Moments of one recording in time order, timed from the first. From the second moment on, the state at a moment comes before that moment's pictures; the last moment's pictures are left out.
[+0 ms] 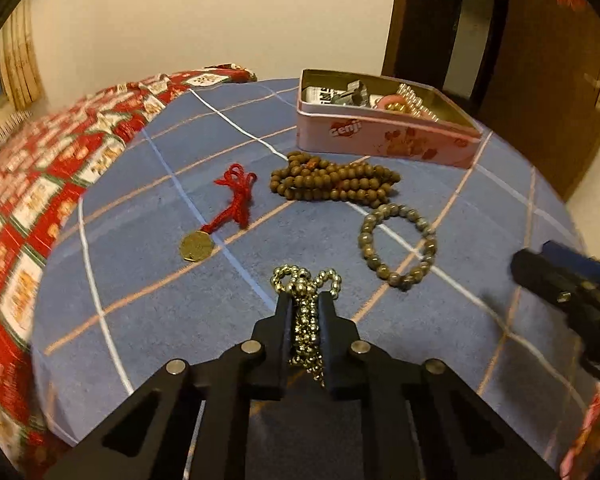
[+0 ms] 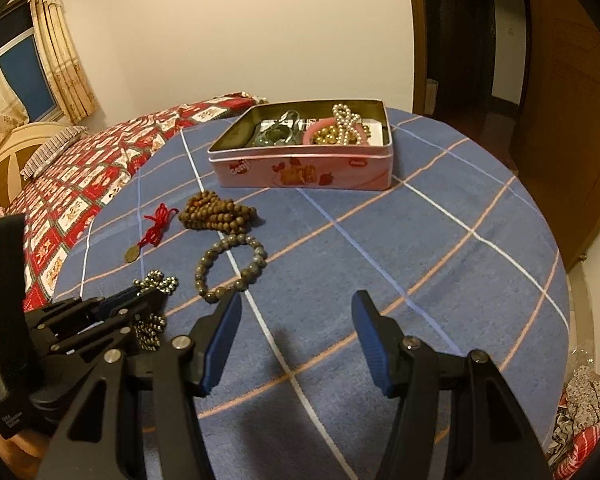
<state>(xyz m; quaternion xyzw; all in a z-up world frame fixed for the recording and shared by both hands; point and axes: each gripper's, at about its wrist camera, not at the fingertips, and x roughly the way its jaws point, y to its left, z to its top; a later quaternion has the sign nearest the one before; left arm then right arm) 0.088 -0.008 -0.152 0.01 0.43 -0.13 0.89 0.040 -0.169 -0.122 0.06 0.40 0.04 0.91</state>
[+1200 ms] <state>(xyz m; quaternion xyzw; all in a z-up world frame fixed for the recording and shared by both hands) 0.071 0.047 -0.087 -0.08 0.34 -0.14 0.93 0.091 -0.136 -0.140 0.01 0.44 0.04 0.90</state>
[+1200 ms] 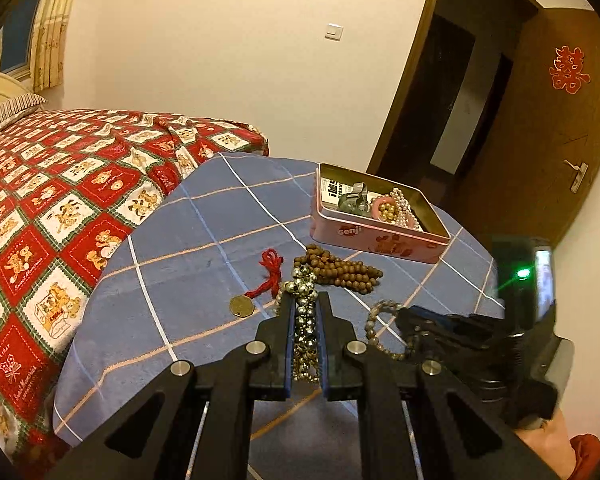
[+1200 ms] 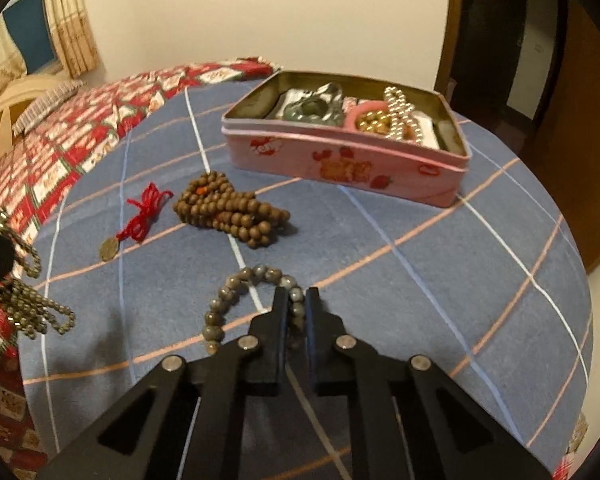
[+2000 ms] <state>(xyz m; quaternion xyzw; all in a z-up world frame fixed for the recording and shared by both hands) 0.064 0.026 -0.046 -0.09 0.28 -0.19 0.94 0.064 -0.170 -0.054 0.05 0.33 0.01 0.94</state>
